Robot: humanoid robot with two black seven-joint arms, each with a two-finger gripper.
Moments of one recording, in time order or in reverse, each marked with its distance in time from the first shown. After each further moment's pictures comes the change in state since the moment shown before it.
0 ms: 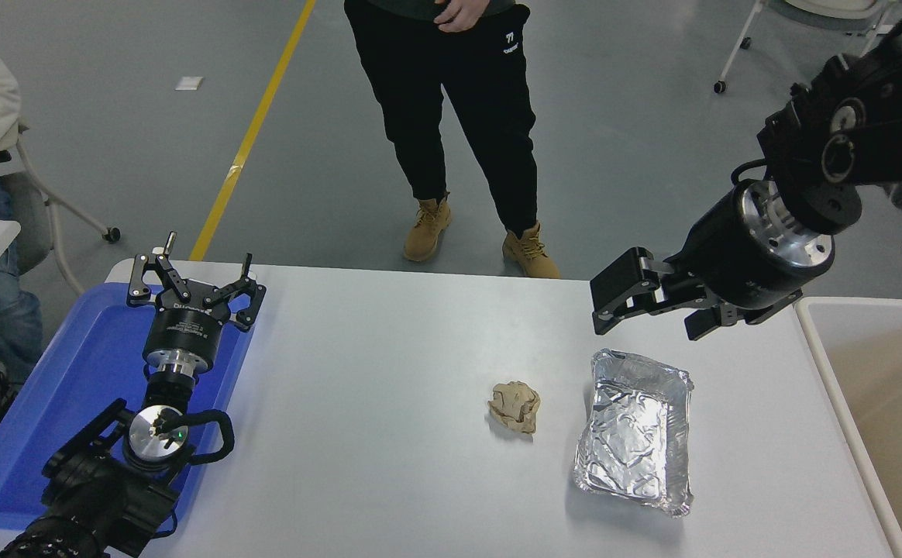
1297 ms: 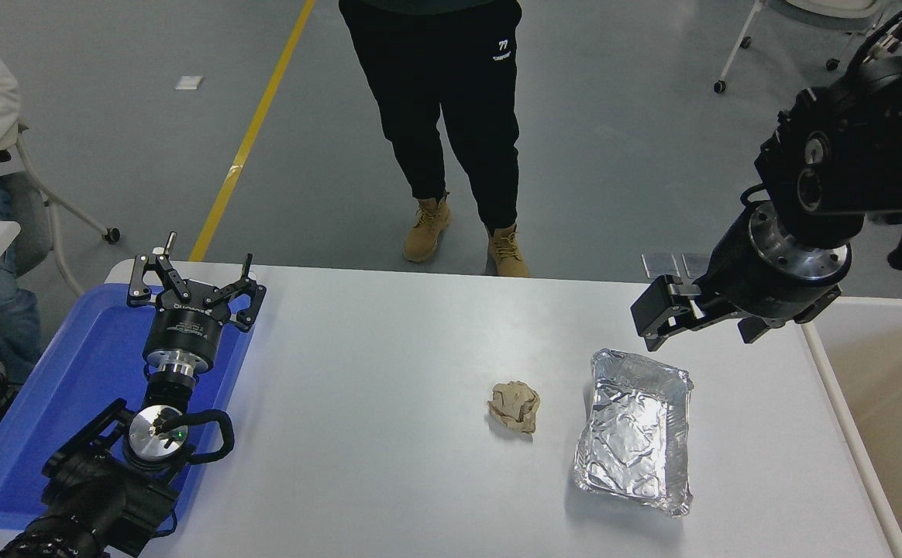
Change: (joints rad) left arm 0.000 0.000 0.000 0.000 0.000 -0.001 0.000; right arm -0.078 0.039 -0.108 -0.052 -0.102 -0.058 -0.099
